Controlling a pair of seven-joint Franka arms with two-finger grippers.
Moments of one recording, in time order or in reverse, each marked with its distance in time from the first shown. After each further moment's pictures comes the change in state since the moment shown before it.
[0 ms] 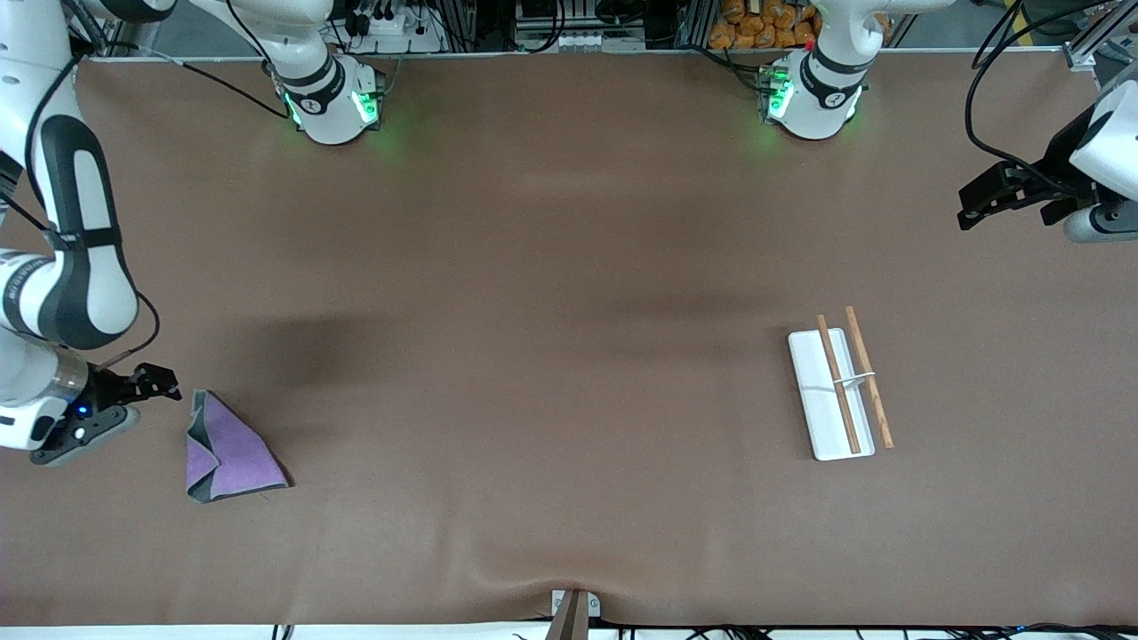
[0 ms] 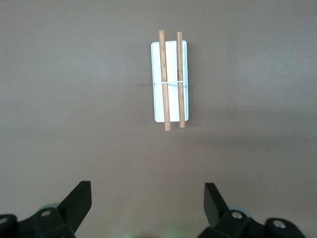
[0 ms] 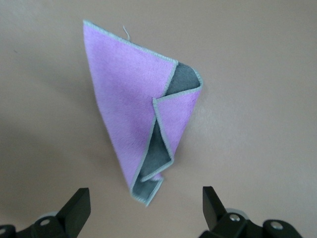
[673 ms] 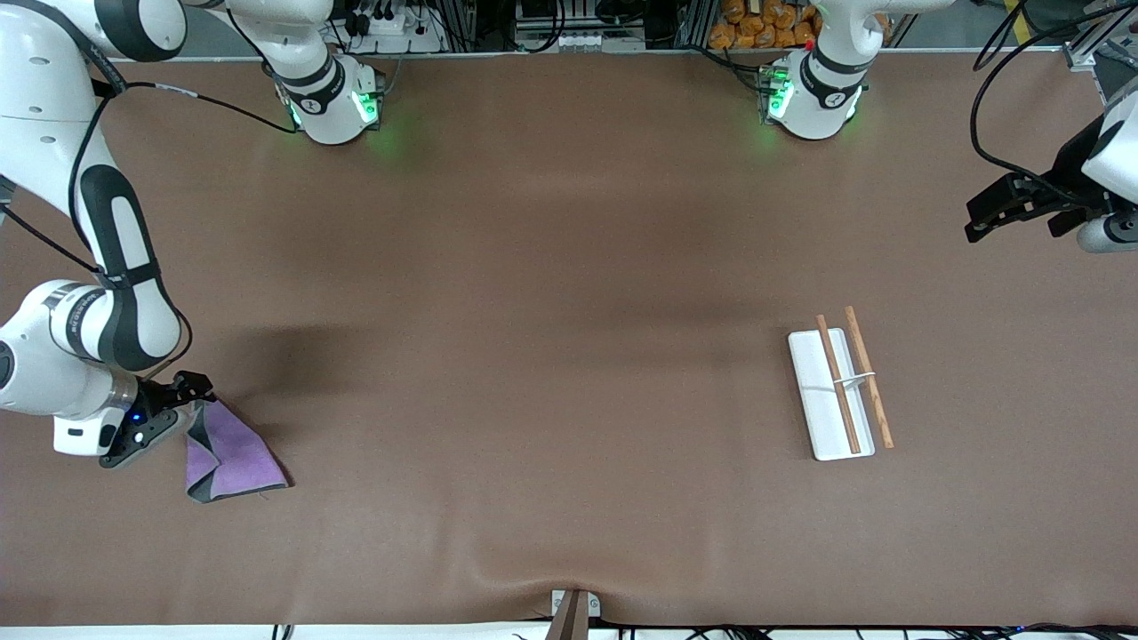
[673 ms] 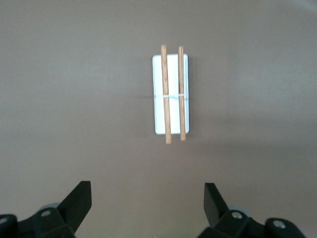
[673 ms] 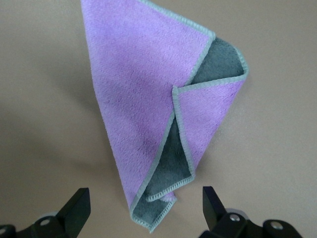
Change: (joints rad) left arm 0.009 0.012 0.000 0.000 0.000 0.069 0.002; right arm -0.005 0.097 0.007 -0.012 0.011 0.055 -0.066
